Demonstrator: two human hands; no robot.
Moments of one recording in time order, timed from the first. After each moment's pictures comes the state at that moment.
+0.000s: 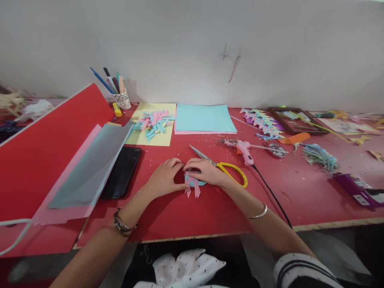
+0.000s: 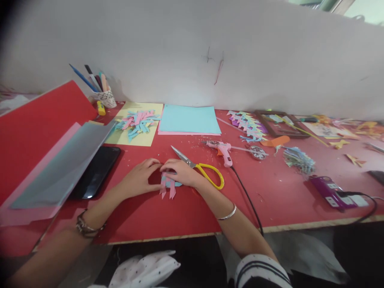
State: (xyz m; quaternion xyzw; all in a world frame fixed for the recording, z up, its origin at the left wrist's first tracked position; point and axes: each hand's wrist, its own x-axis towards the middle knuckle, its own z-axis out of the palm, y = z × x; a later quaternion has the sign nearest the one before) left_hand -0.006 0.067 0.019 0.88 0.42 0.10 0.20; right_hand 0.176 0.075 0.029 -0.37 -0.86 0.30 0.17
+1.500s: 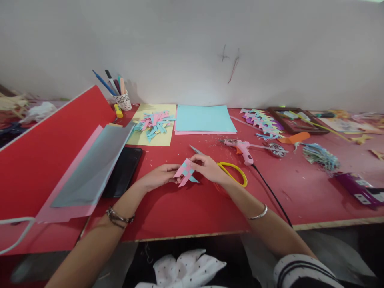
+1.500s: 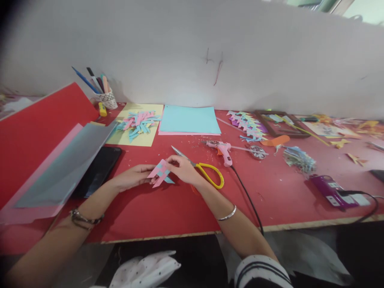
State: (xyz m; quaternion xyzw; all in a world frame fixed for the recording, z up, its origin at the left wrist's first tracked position) left_hand -0.013 0.073 0.024 0.55 0.37 0.19 0.72; right_hand 0.170 0.070 0.031 -0.47 -0.69 0.45 0.32
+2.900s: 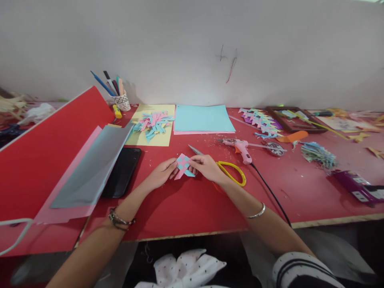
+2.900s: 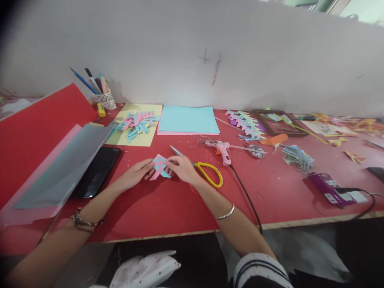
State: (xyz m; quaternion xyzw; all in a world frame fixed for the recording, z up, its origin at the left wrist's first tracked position) left_hand -0.007 0.071 0.023 0.68 0.43 0.26 0.53; right_hand 0.166 0.069 0.032 -0.50 -0.62 0.51 0.32
